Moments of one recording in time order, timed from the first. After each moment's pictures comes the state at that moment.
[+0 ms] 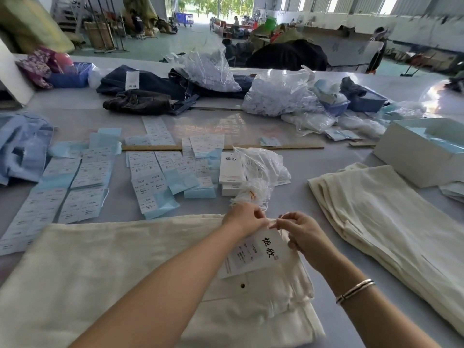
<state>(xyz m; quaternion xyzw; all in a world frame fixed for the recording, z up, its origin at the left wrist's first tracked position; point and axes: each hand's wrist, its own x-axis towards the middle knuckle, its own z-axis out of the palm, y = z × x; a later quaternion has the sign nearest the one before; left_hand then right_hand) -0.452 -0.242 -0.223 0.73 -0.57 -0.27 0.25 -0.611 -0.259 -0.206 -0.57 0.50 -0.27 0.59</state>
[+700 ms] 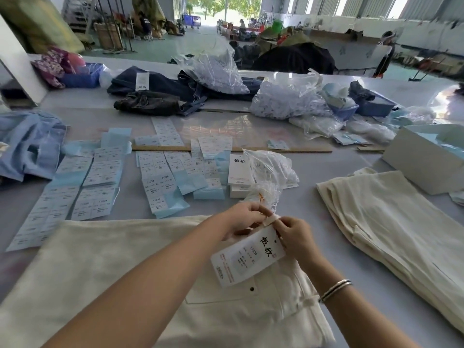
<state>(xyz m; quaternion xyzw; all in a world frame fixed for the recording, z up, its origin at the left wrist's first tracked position) -0.425 -0.221 -0.200 0.62 -0.41 -0.57 0.35 -0.578 -0.258 -0.229 -0.67 0.55 -0.25 0.42</state>
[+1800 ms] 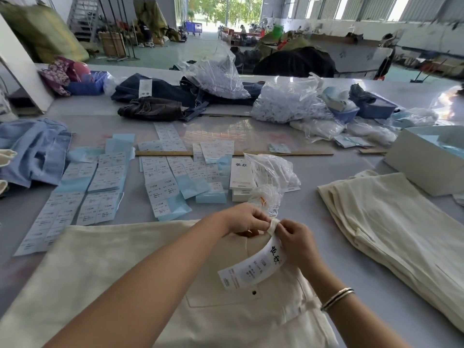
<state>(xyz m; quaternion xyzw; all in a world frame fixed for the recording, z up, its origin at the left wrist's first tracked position) -0.416 -0.220 -0.188 0.60 -0.52 -0.53 0.28 -0.580 -0.253 -0.232 -0.71 0.50 -0.30 0.38</state>
